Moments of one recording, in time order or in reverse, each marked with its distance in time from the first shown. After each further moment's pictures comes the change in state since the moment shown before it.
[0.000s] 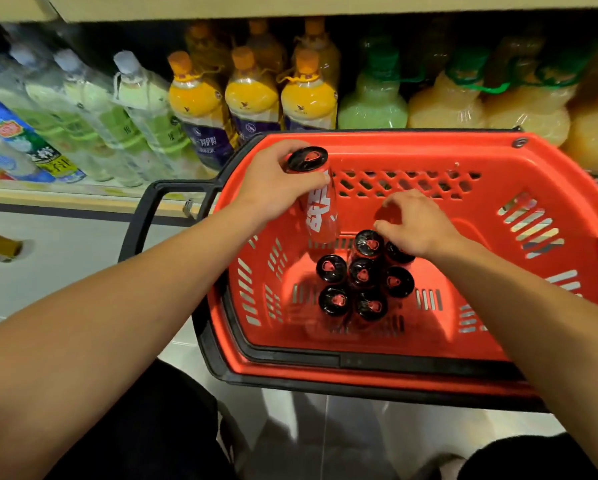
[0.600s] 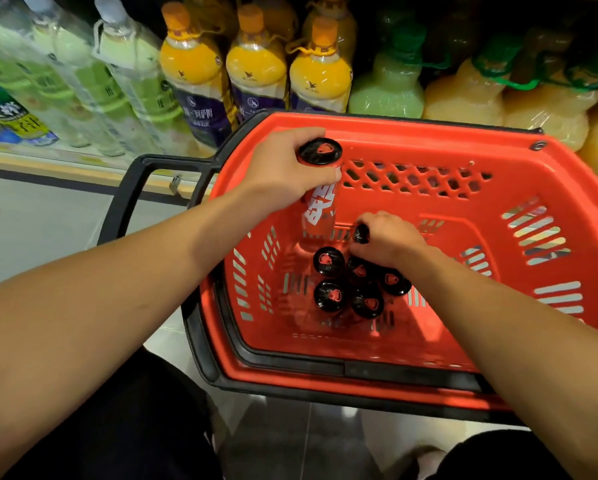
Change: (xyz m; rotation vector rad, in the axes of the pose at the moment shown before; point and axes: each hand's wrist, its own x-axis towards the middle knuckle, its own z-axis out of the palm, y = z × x) left_hand 0.015 -0.011 0.002 0.150 -0.076 0.049; right_hand 0.017 -0.016 0.047 -0.279 -0.264 0.010
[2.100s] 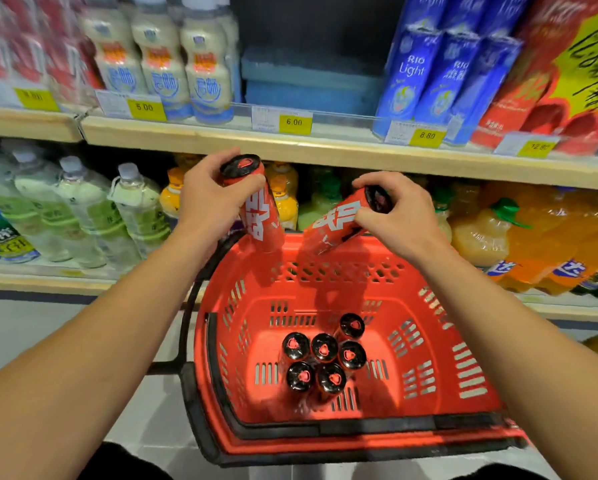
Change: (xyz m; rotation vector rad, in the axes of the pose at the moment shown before) left_hand 0.003 0.087 -0.096 -0.403 0.388 0.109; right_hand -0.112 -0.024 -0.202 0.581 0.904 -0.206
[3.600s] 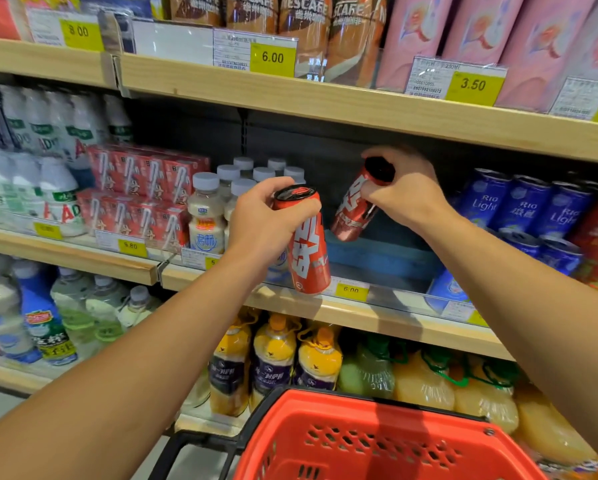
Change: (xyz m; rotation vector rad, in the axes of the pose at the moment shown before) left_hand 0.120 0.134 -0.024 -0.083 0.081 0.082; right_hand 0.257 -0.125 -0.002 -0.169 0.044 -0.321
